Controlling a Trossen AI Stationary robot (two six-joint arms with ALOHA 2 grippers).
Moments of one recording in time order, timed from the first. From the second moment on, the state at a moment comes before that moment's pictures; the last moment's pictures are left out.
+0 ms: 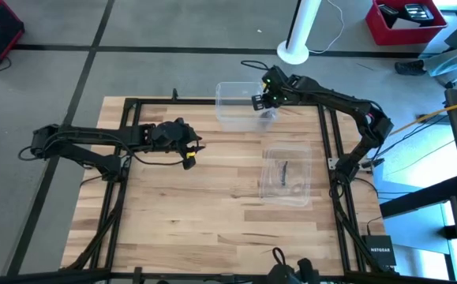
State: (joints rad) left arm 0.13 1.15 0.81 -0.25 -0.22 -0.08; right arm -0.68 1.64 1.36 -0.73 0.08 0.56
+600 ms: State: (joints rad) left arm 0.13 1.15 0.81 -0.25 -0.22 -0.09; right arm -0.62 1.36 1.36 -0.96 0.05 0.30
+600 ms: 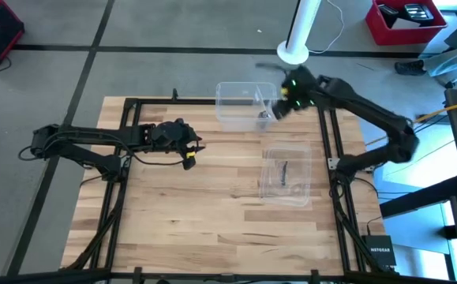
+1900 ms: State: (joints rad) left arm -0.16 1.44 0.81 0.02 -0.22 -0.34; right arm 0.91 1.43 0.75 -0.63 0.65 0.35
